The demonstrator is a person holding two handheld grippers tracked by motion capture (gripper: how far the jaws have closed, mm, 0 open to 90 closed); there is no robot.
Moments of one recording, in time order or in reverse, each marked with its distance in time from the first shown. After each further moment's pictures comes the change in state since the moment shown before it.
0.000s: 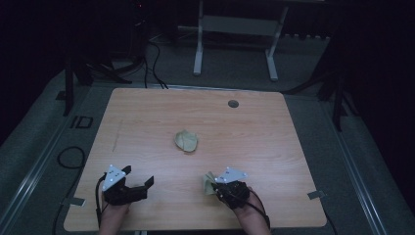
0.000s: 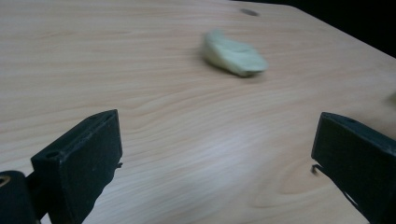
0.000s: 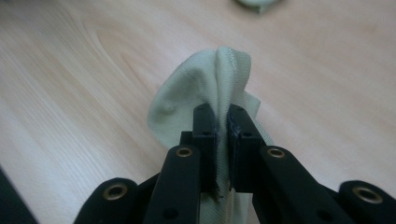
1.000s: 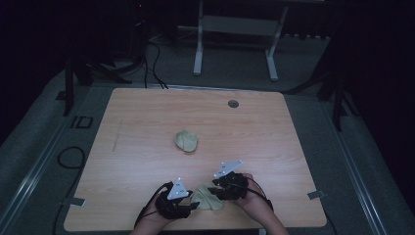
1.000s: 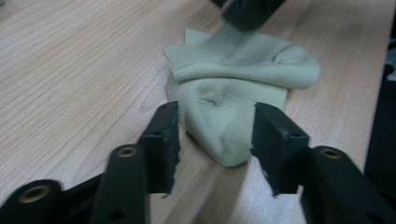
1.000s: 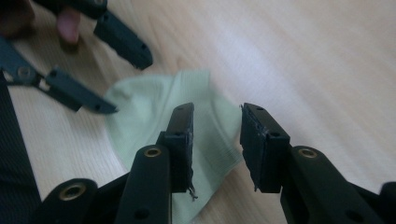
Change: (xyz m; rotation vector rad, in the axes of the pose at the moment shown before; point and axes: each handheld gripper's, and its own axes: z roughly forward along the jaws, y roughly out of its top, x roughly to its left) left arm -0.107 -0.006 0.065 0.366 -0.358 0.335; right arm -0.032 0.003 0.029 0.106 0.266 -0.133
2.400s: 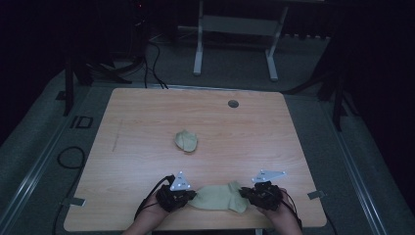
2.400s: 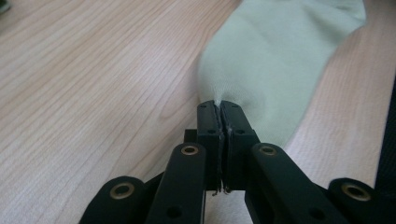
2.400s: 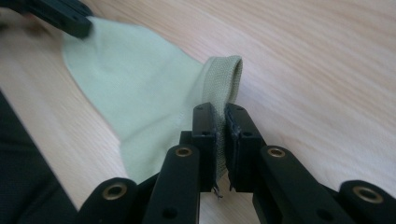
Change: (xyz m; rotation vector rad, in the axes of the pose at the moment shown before) left arm 0.014 0.012 -0.002 0.054 -0.024 0.005; right arm -0.019 -0.077 -0.058 -0.095 -0.089 0.271
